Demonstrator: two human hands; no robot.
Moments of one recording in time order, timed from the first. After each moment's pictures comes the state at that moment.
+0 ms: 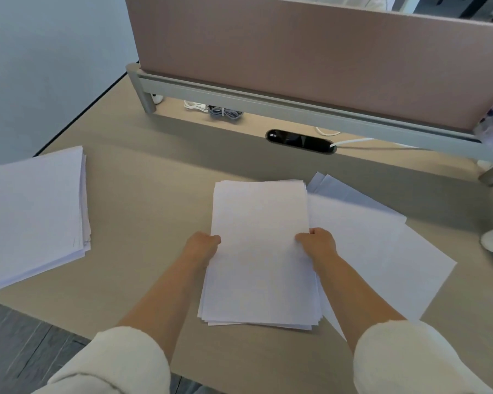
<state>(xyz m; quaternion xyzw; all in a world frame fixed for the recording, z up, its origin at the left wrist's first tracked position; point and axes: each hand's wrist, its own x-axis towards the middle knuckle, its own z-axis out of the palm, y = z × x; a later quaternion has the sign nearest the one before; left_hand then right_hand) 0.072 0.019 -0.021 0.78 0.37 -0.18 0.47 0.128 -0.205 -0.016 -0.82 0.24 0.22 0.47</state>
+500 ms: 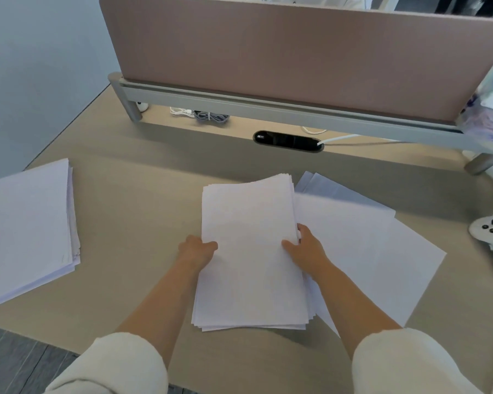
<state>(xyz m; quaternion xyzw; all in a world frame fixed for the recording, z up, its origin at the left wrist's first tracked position) 0.079 0.015 -0.032 0.78 0.41 -0.20 0.43 0.114 -0.215 -0.014 -0.85 0.11 0.27 0.45</state>
